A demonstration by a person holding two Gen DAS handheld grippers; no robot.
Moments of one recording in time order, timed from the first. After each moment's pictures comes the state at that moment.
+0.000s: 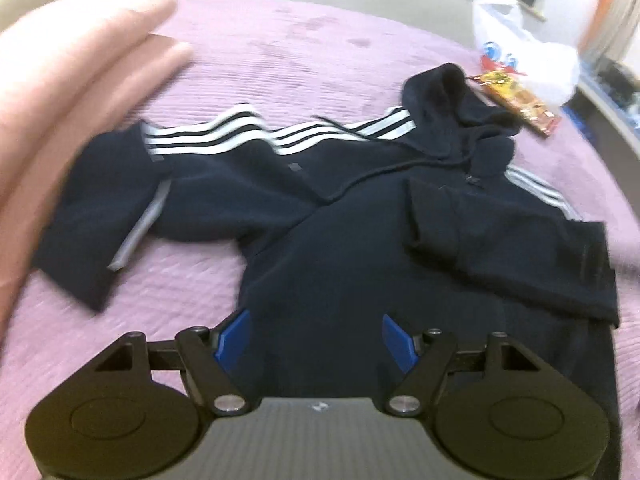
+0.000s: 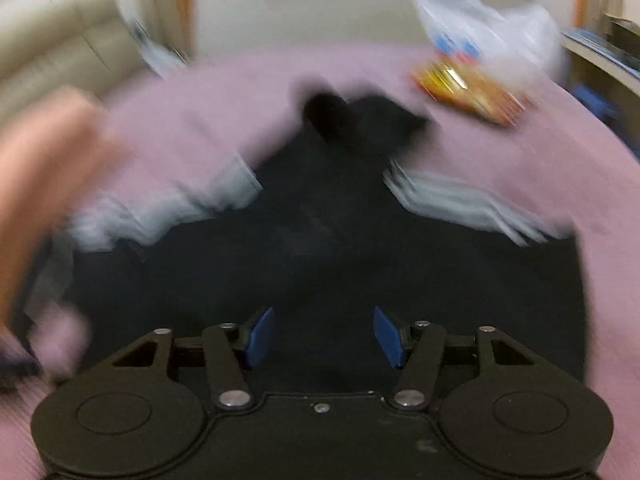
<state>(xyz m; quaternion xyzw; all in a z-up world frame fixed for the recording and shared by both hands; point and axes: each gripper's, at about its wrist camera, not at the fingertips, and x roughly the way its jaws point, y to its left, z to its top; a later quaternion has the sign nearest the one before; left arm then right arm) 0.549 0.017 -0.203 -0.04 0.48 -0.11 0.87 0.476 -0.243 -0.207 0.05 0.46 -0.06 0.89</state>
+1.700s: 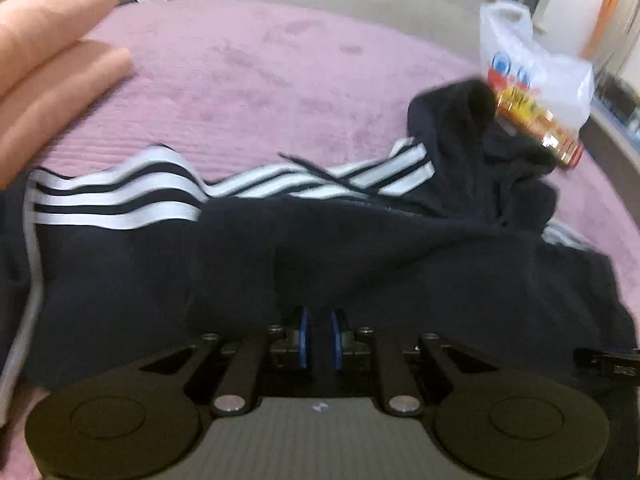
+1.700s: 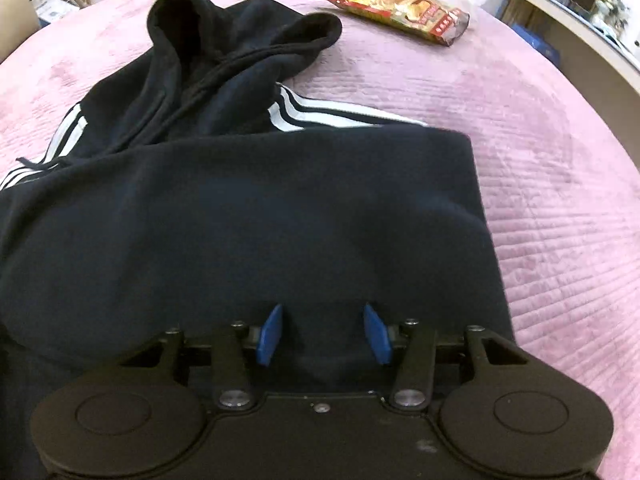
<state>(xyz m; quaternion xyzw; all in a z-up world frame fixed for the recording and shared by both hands) 0.664 -0.029 -0.247 -0.06 0.45 -0.12 0.88 0.563 -0.276 -0.262 0.05 0.49 -0.14 0.86</state>
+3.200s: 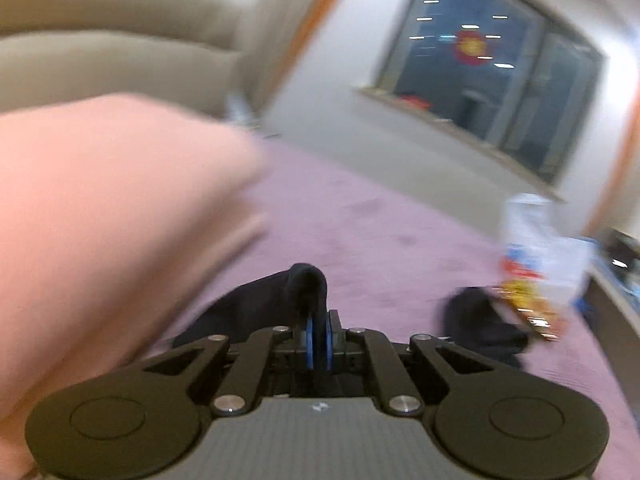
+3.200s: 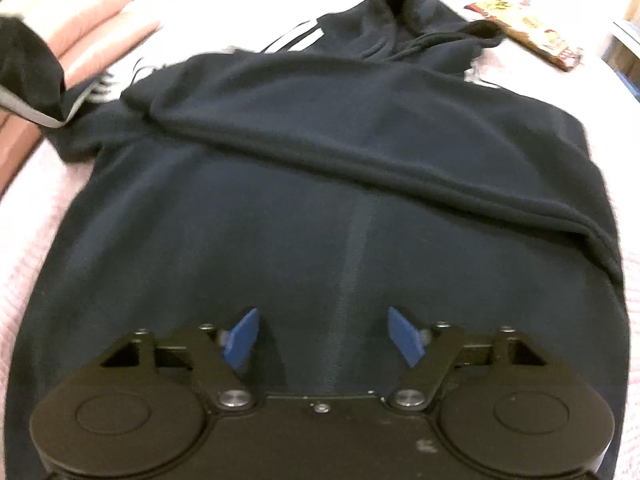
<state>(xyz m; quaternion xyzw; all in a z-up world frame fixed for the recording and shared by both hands) 0.565 0.106 -0.104 -0.16 0.26 -0.06 0.95 0.459 -0.160 -0.260 0.02 0.49 0.01 0.87</state>
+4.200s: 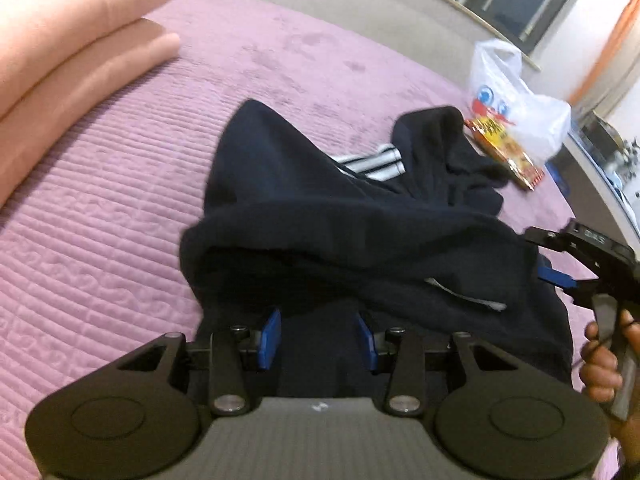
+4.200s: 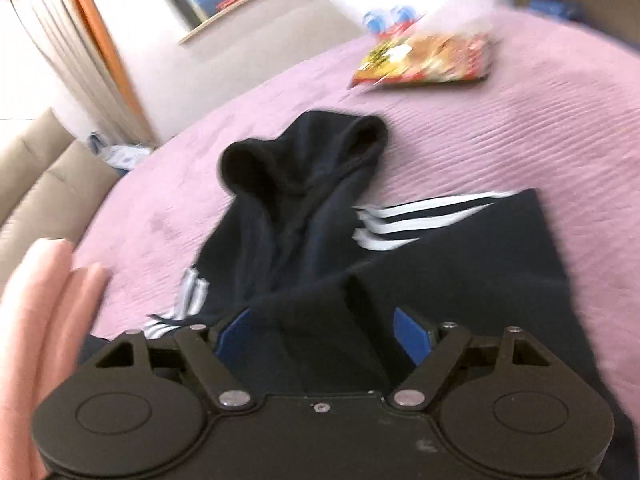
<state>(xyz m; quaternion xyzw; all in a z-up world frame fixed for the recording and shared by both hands) 0.578 0.030 -0.217 -0.14 0.46 -0.13 0.87 0.606 -0.302 -0.239 0.28 0.39 0.02 0.88</state>
